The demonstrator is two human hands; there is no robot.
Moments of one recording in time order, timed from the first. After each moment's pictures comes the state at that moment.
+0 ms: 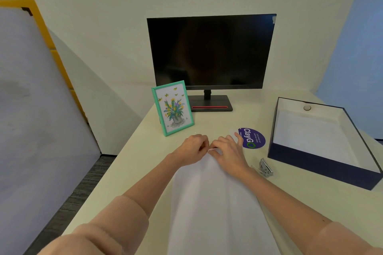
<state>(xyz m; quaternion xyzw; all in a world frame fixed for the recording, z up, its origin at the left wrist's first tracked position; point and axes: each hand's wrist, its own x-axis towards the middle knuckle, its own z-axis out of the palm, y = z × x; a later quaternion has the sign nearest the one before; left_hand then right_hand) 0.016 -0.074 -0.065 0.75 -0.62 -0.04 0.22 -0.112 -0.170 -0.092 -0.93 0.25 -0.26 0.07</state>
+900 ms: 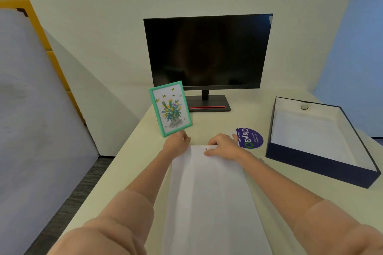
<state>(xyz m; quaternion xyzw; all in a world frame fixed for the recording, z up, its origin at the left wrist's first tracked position) 0.047 -0.080 -0.064 0.89 -0.37 -0.11 0.24 -0.096 -0.191 -0.067 -0.93 0.28 -0.08 0.24</state>
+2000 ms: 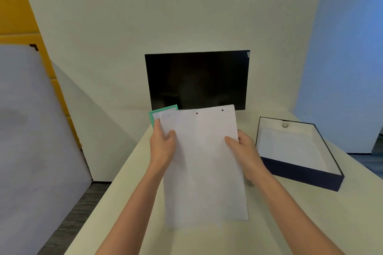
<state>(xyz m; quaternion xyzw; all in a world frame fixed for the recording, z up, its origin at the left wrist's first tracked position) -0.042 0.014 0.049 0.70 -0.31 -0.03 0.65 -0.197 -0.111 0.028 -0.67 0.31 -0.37 0.56</state>
